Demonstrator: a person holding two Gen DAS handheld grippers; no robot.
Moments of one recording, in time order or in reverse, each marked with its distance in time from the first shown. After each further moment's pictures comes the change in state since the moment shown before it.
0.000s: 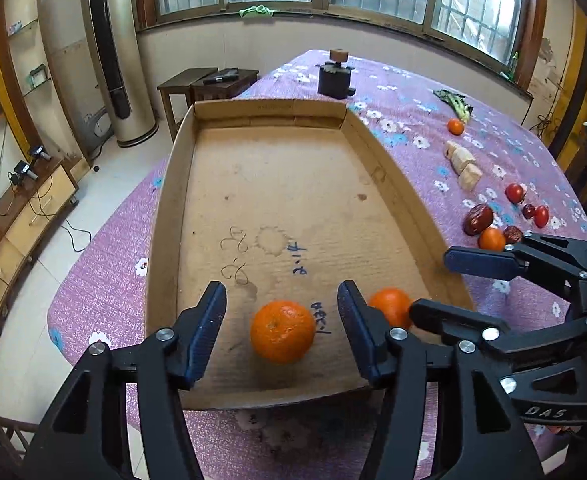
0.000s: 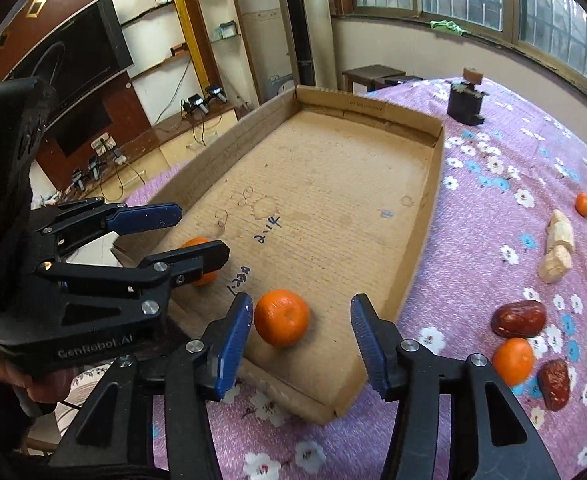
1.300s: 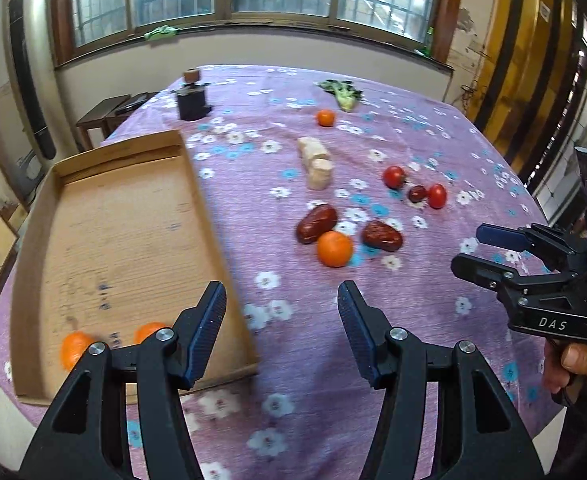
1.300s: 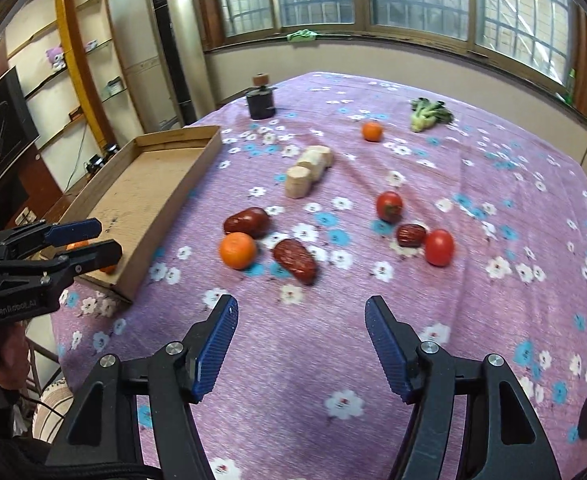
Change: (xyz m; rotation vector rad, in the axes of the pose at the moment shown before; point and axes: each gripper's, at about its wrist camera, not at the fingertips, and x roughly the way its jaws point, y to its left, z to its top) left arm -0.017 -0.140 0.009 0.181 -0.017 -0.208; right arm -0.128 -0.135 -0.101 0.286 -0.085 -0.299
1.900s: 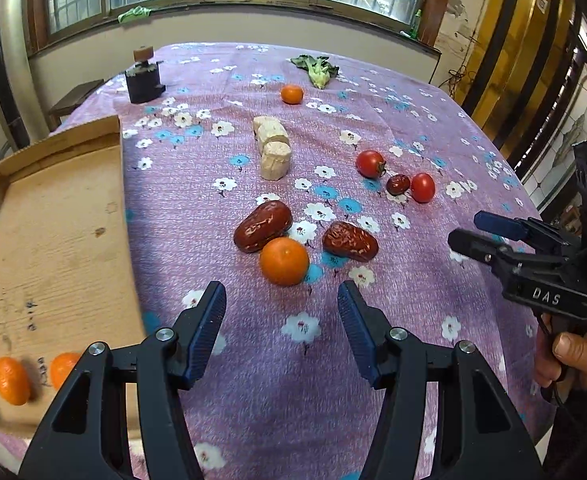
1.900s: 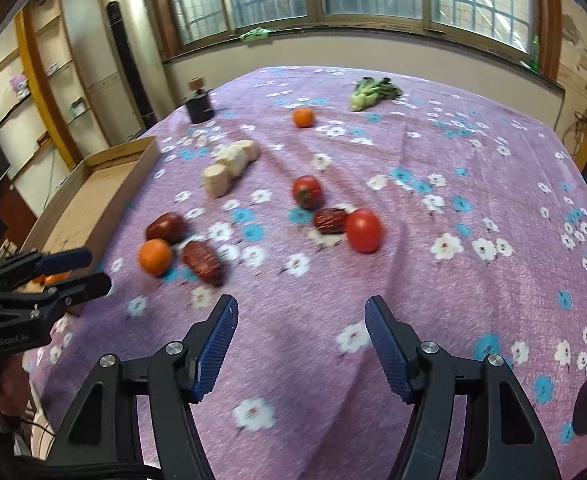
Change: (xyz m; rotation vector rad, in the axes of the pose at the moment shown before) left arm 0.052 -0.028 0.015 -0.013 0.073 -0.073; right arm 0.019 -0.066 0.000 0.117 0.005 -0.076
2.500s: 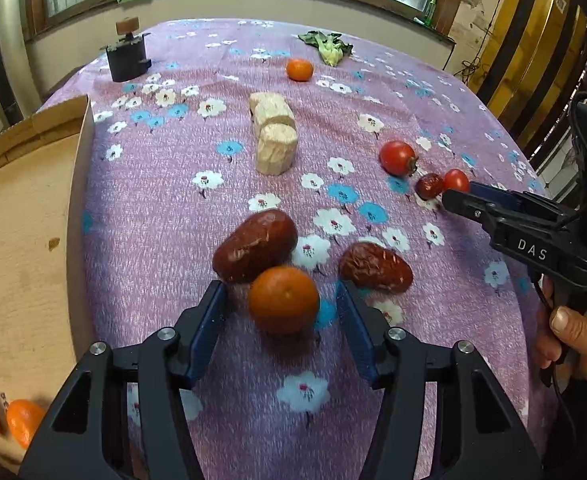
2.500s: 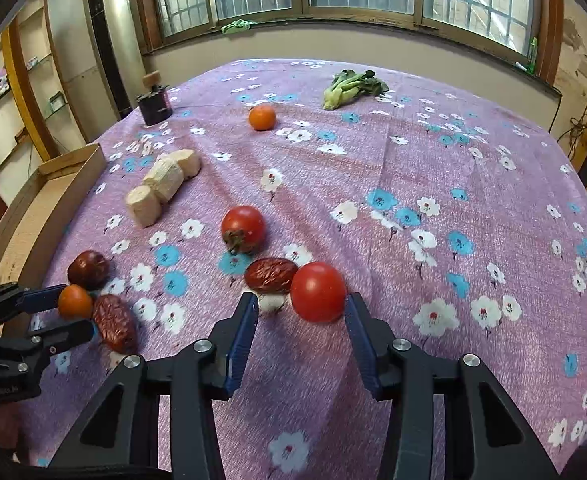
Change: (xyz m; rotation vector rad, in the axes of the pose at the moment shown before) left arm 0.053 -0.002 0.017 -0.014 0.051 0.016; right arm 0.063 -0.027 0.036 -0.013 0.020 -0.057
